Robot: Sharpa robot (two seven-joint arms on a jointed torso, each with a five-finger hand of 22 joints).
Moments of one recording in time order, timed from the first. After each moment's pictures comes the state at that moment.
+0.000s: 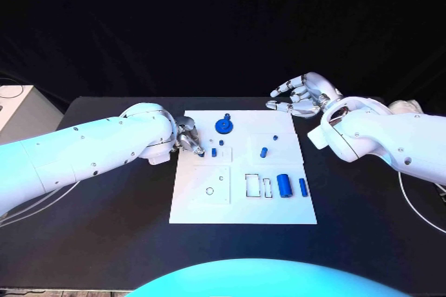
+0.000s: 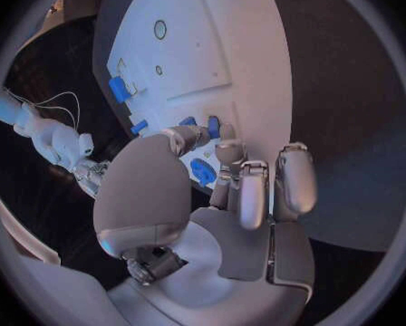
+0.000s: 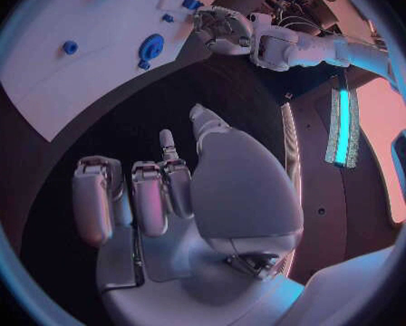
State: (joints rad) left arm 1.26 -0.63 -0.08 1.32 -1.13 0.12 -0.51; left_hand 1.19 -0.27 0.67 0.24 0.50 0.97 0.05 0.62 0.81 1.30 -0.03 1.10 0.83 1.47 -0.07 1.57 1.31 0.09 1.34 0.04 1.45 1.25; right arm 1.32 -0.88 -0.16 1.55 -0.81 -0.58 0.00; right_hand 1.36 -0.19 0.16 0.29 0.23 0.93 0.15 0.21 0.25 1.47 0.07 1.46 1.31 1.47 0.00 1.53 1.31 0.02 1.46 0.10 1.45 1.31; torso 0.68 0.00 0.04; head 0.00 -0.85
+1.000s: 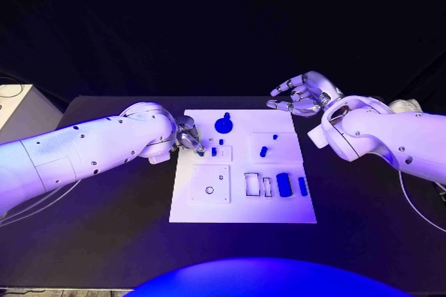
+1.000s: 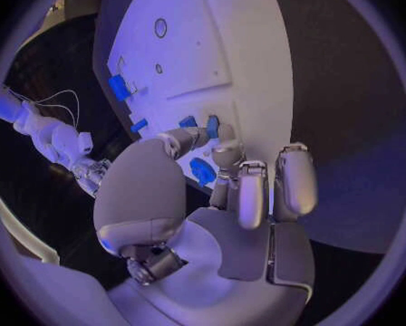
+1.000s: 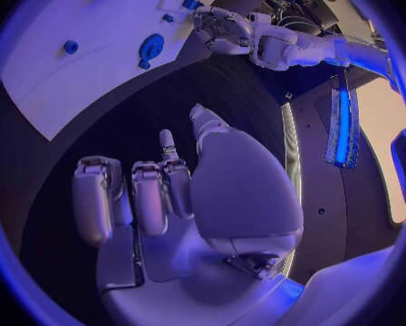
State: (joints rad) left arm 1.26 -0.62 -0.09 1.31 -1.12 0.12 -0.51; left_hand 1.09 -0.26 0.68 0.16 0.49 0.98 0.04 0.62 0.81 1.32 -0.04 1.11 0.86 1.47 -0.08 1.57 1.31 0.09 1.35 0.03 1.44 1.25; right arm 1.33 -0.88 -0.16 1.55 -0.81 -0.58 0.00; right_hand 1.36 -0.19 0.16 0.29 0.23 0.93 0.15 0.21 0.25 1.47 0.07 1.46 1.31 1.47 0.00 1.53 1.31 0.02 1.46 0.10 1.45 1.31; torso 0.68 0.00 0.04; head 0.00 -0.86
